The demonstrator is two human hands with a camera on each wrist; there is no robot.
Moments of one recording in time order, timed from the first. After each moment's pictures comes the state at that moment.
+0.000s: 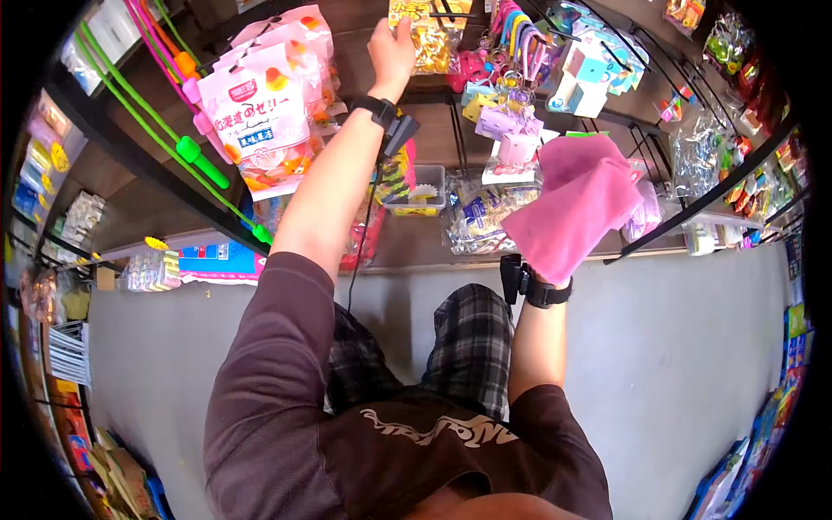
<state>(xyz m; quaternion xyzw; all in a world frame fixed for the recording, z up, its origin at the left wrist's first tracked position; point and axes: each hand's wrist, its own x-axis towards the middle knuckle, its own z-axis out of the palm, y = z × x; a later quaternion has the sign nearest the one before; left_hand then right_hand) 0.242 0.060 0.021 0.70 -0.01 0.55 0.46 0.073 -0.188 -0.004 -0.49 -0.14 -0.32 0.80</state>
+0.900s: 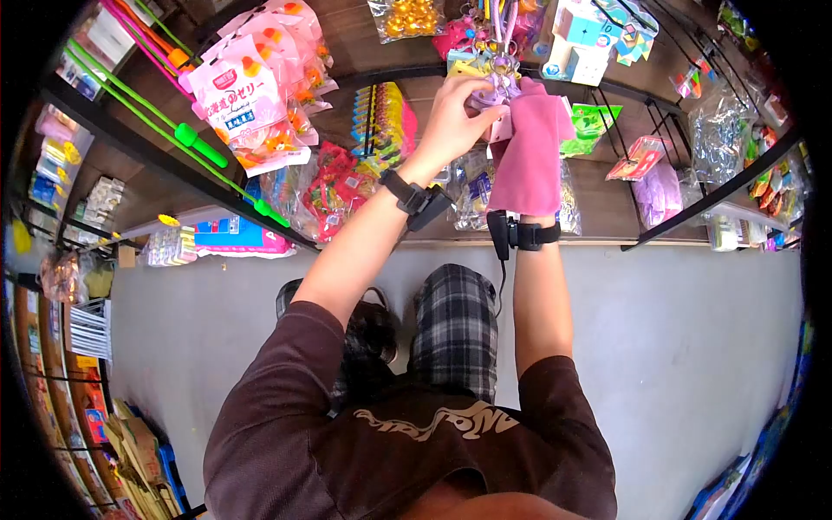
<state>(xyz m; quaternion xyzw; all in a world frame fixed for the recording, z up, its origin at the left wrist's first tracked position) 0.139 -0.065 -0.047 0.80 -0.16 0.32 0.49 0.138 -0.187 -0.064 -0.36 -0.13 -0.03 0.92</state>
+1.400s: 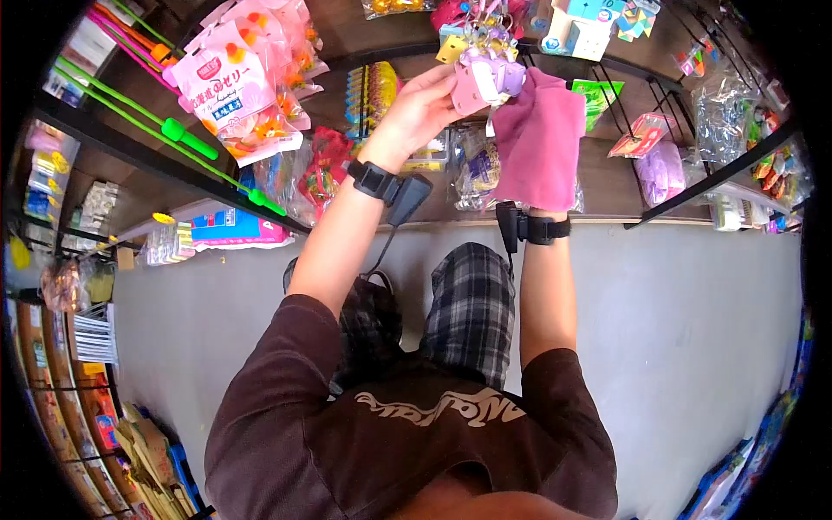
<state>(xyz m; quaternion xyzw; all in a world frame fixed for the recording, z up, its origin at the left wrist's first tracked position) 0.116 -0.029 -0.053 0.43 -0.16 -0.06 0.89 0.115 -0.197 -0.046 -0.35 -0.07 -0.03 0.93</state>
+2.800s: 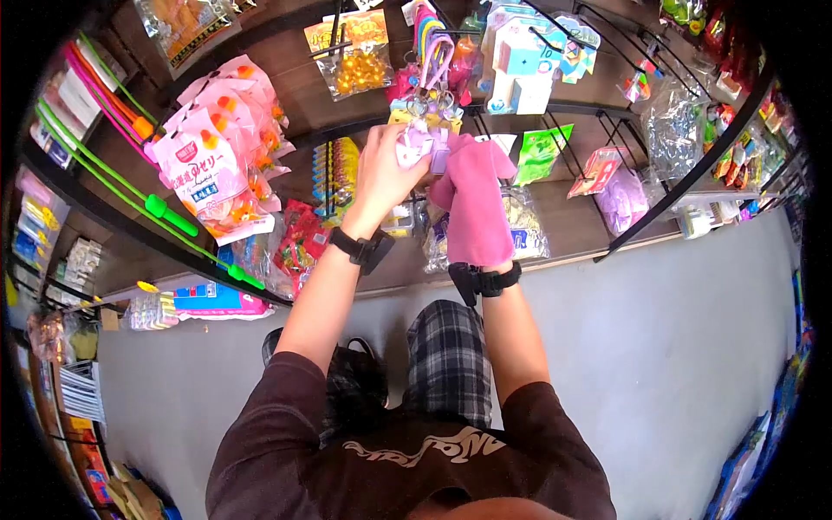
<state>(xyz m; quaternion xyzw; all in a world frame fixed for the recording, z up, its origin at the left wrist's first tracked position) 0.135 -0.043 -0.039 0.88 -0.09 0.34 0.31 0.111 -0.187 -0.038 -0.42 -0.11 0.04 0.90</state>
